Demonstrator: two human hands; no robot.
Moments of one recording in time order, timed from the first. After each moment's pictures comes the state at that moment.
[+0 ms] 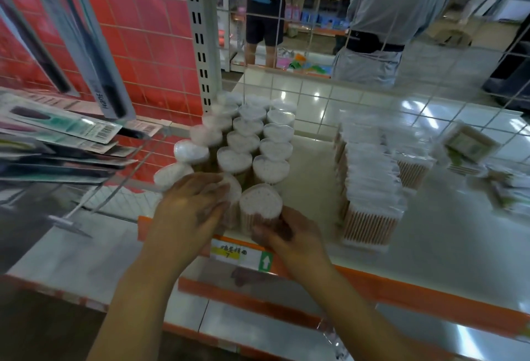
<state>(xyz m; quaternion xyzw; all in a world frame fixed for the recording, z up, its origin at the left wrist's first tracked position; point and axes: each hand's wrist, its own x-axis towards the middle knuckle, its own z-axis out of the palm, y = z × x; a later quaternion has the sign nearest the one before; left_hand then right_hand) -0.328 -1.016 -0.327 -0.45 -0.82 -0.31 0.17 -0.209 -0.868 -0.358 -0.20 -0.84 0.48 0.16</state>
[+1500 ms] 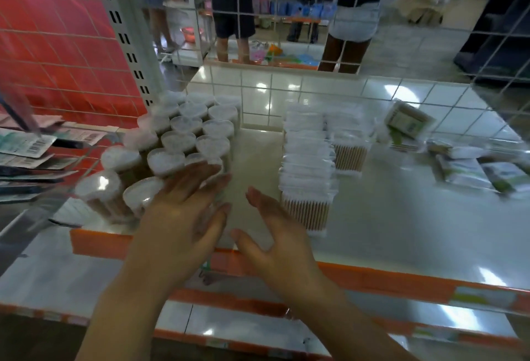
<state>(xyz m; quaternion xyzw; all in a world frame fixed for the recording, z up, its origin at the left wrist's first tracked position) -0.254 -0.955 -0.291 -0.51 -0.79 -0.29 0.17 -0.146 -0.842 -0.317 -0.14 -0.86 0.46 0.20</state>
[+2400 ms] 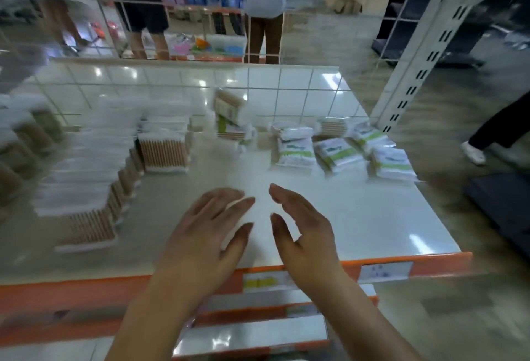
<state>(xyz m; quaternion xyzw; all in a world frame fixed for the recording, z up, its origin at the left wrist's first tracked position) -0.053 -0.731 -0.336 -0.59 -0.74 -0.30 0.09 0.074 -0.630 -0.347 -0.26 -0.82 0.37 0.35</state>
